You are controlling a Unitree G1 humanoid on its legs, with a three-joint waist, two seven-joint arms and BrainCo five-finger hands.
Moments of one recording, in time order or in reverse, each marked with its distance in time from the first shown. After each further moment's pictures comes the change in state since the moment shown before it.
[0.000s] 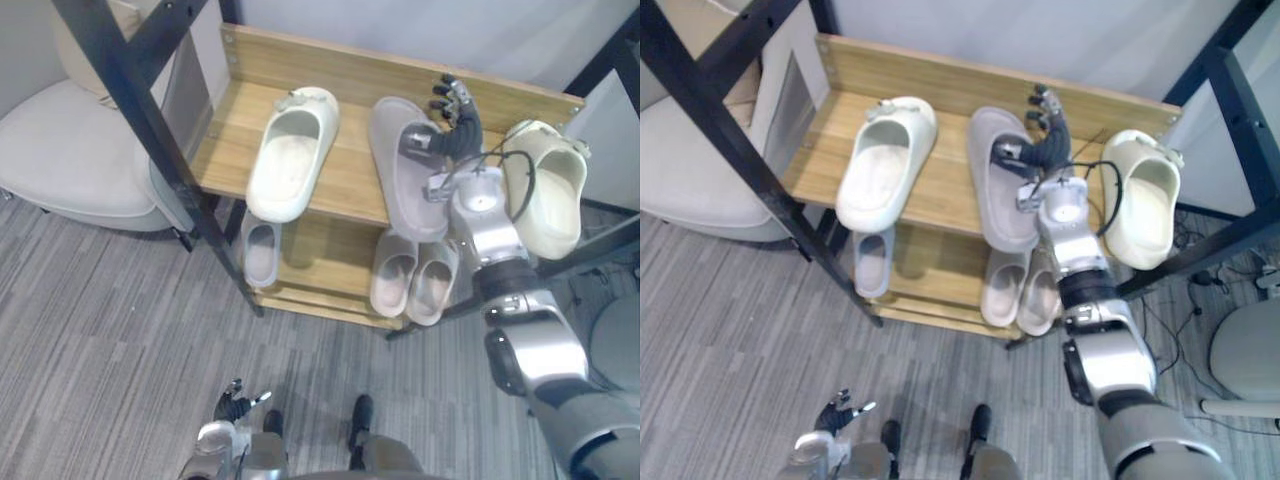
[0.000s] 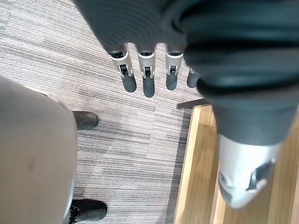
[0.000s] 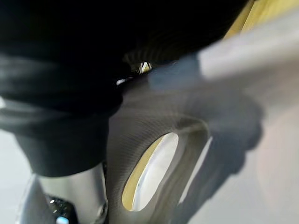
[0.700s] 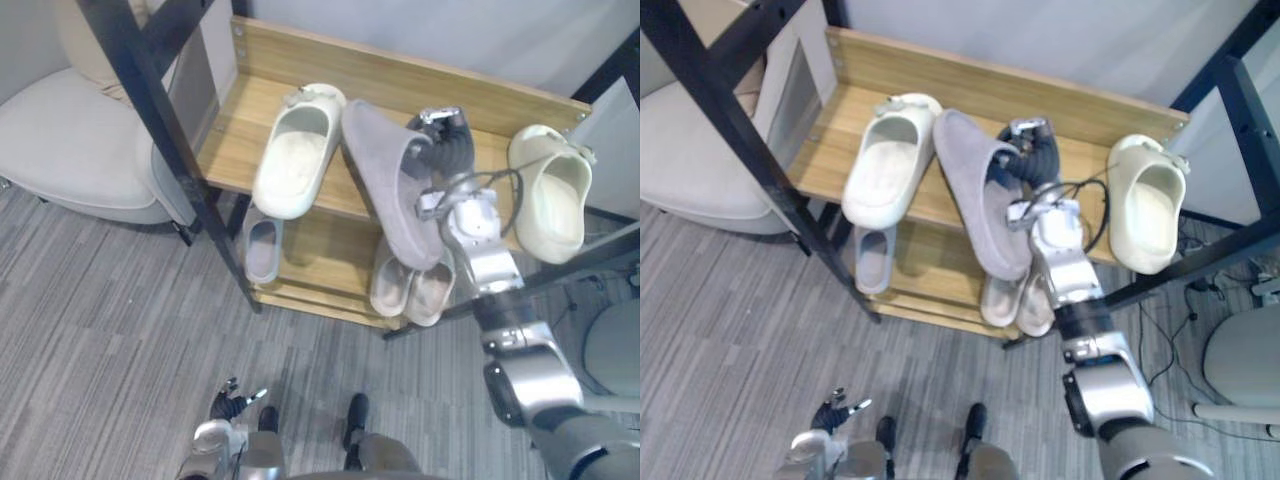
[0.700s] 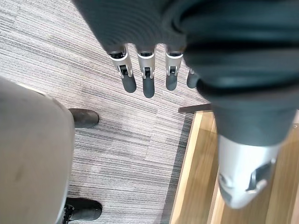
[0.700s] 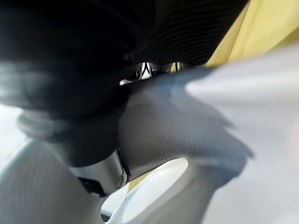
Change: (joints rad) left arm 0.003 -0.002 0.035 0.000 0.003 0.002 0.000; right arm 0.301 0.059 0.036 -0.432 0.118 -0.057 0.028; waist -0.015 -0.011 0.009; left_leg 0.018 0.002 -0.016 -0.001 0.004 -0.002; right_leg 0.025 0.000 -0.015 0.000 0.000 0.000
